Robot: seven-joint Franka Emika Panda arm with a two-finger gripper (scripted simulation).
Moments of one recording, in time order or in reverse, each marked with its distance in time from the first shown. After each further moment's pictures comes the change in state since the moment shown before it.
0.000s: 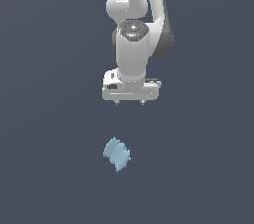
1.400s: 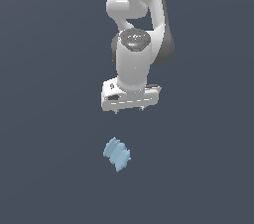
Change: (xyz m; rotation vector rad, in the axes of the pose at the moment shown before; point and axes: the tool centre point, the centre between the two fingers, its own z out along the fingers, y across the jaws) arm 0.030 0.003 0.008 -0.022 0.008 -0.155
